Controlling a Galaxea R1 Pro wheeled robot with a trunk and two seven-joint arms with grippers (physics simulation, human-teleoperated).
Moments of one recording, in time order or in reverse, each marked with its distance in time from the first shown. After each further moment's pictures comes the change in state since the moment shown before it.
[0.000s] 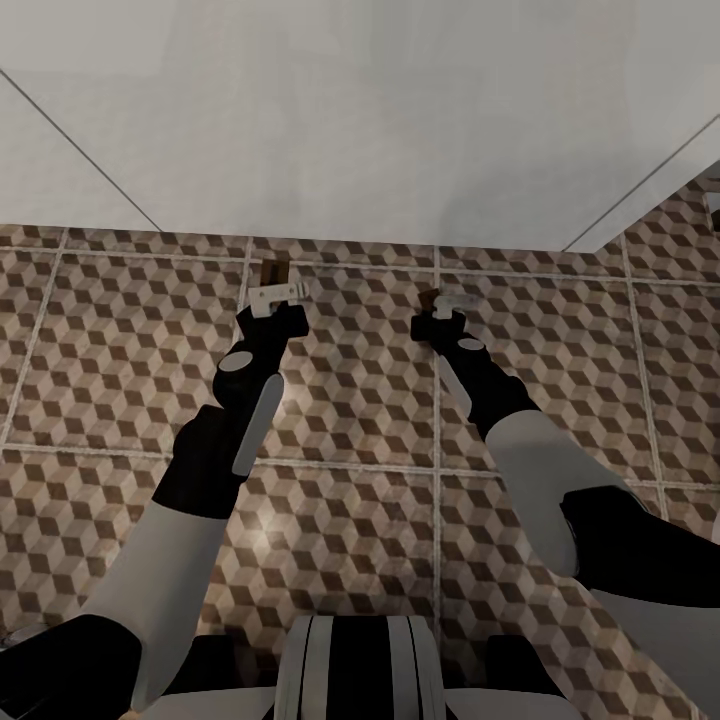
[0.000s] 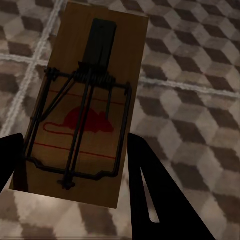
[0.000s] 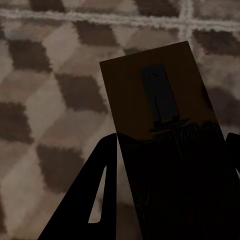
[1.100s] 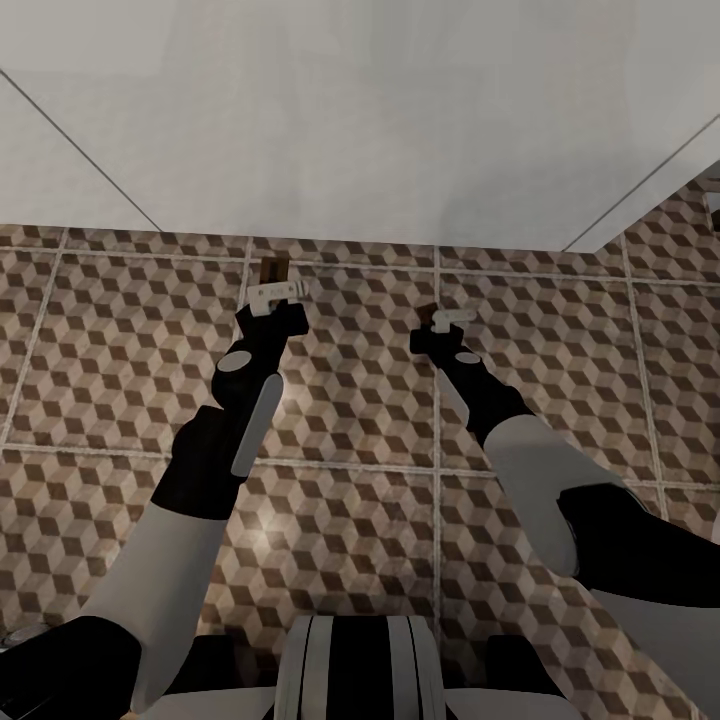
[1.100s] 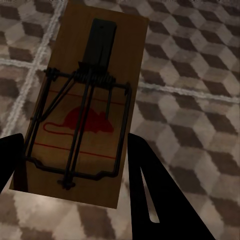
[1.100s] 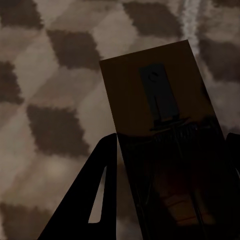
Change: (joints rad) left arm 0.003 0.000 -0.001 -0.018 0.000 0.001 0.000; right arm 0.000 0.000 -0.002 0.102 -0.003 -0.066 0.002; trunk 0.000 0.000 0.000
